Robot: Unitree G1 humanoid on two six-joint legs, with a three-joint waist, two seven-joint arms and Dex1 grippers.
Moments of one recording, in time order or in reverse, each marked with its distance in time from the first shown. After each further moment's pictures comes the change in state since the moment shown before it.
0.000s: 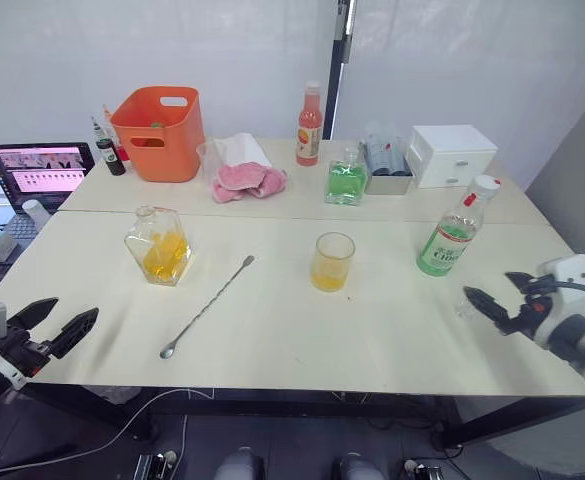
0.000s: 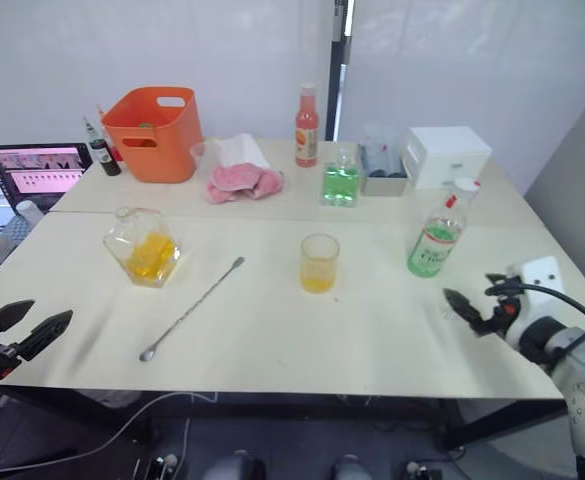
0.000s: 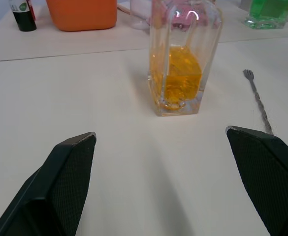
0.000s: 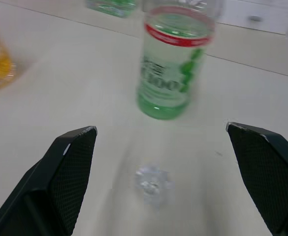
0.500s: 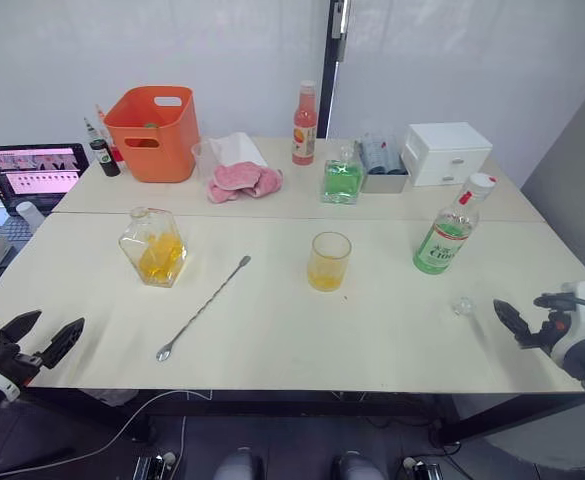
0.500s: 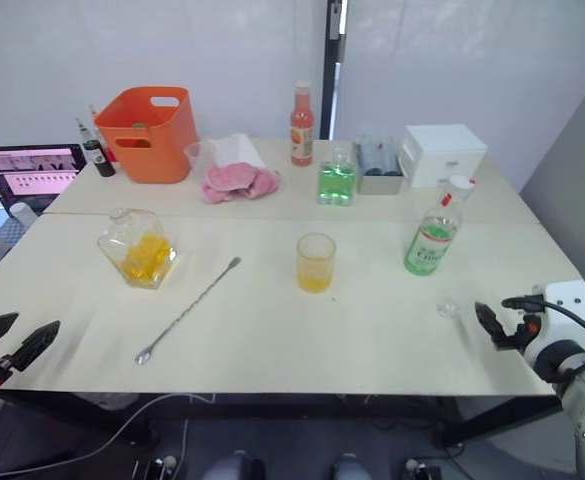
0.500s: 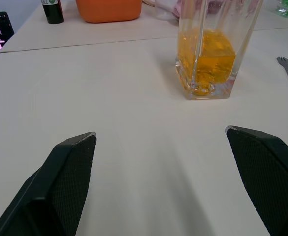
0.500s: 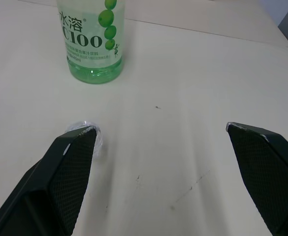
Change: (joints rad) left arm 0.008 -0.022 0.001 0.114 0.029 -0.121 0.007; right arm 0.061 0.077 -0.035 -0.009 -0.030 -0.011 -0.103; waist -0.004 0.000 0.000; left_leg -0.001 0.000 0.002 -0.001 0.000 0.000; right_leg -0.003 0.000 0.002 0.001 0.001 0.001
